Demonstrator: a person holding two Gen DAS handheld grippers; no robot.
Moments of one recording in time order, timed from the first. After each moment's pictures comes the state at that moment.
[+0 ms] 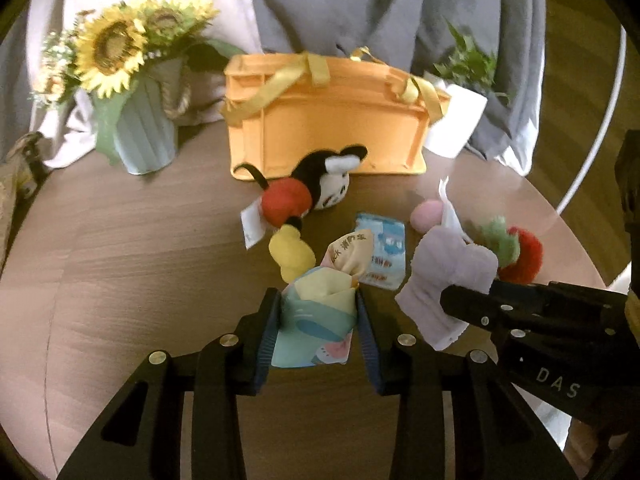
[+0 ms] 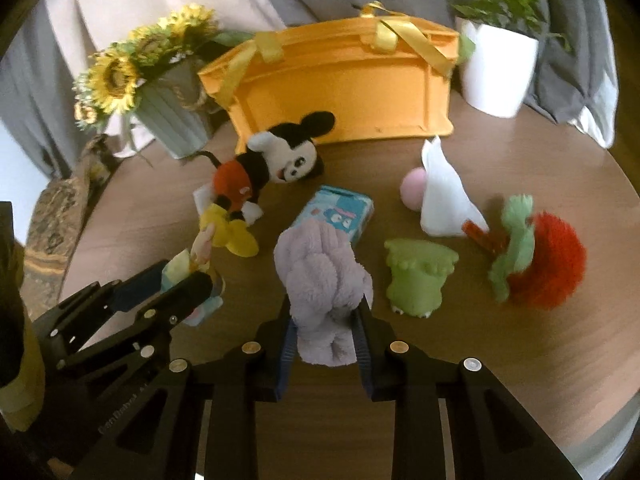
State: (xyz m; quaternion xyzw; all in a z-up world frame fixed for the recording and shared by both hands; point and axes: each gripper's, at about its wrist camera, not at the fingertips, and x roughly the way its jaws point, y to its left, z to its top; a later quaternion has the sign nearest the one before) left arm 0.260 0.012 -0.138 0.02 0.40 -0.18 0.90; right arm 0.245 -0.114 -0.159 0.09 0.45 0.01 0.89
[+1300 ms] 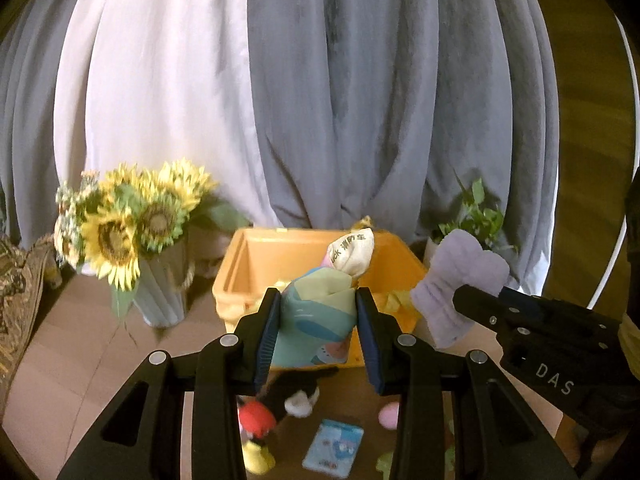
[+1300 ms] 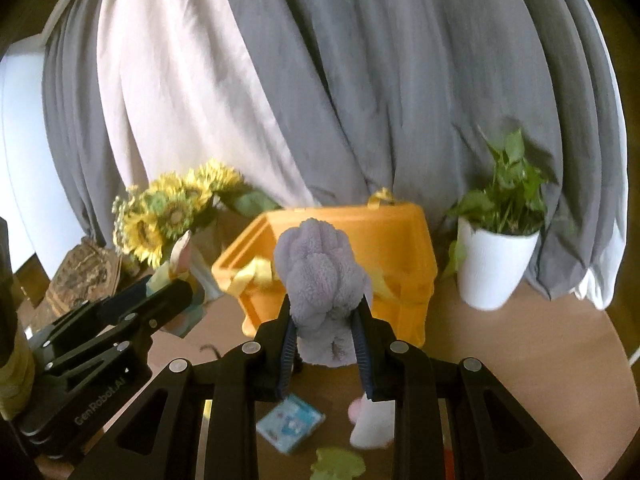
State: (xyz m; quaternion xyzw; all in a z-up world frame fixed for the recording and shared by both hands) left arm 0.313 -0.048 -0.005 -0.02 0.21 -0.12 0.97; right arm 0.299 -0.190 -0.028 0.05 0.24 0.05 0.97
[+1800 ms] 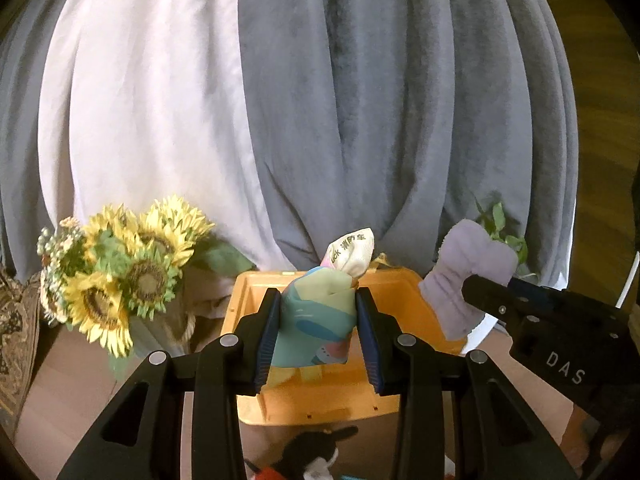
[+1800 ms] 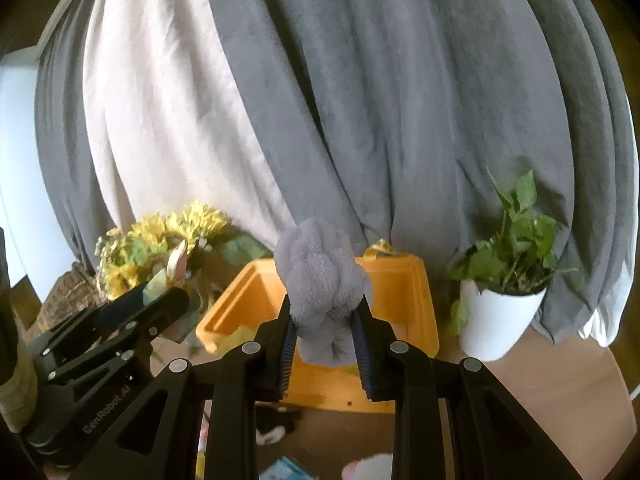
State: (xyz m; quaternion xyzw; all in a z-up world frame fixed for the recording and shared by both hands) left arm 0.379 -0.047 0.016 0.00 0.19 -0.12 0.97; right arm 0.355 -0.195 -0.001 0.05 0.21 0.04 0.98
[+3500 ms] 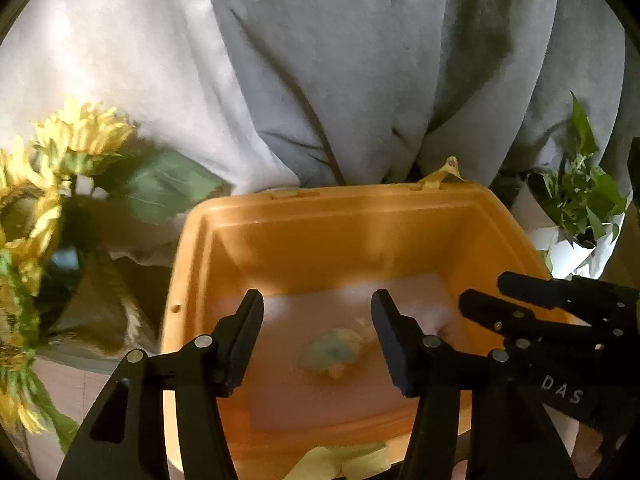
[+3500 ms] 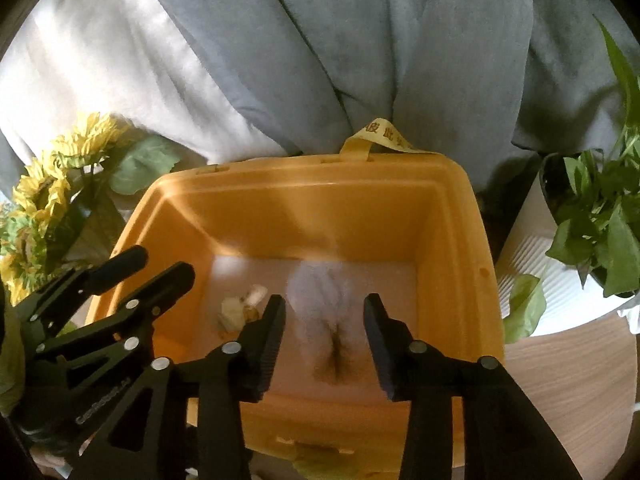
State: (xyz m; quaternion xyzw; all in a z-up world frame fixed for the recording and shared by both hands) left arm 0.553 -0.065 -0.066 0.05 0.38 -0.14 0.91; right arm 0.532 -0.215 -0.092 0.06 0.44 0.02 0.89
